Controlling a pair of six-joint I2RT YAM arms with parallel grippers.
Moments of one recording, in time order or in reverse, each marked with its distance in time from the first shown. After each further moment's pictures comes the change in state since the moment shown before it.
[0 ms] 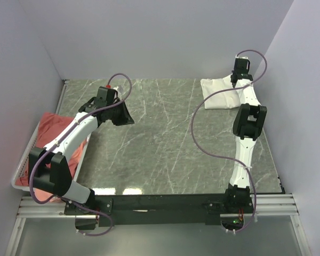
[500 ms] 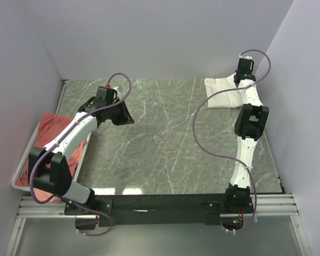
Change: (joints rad) left arm 0.009 0.000 0.000 0.006 0.025 0.000; right arm -0.033 0.003 0.000 0.043 0.002 -0.017
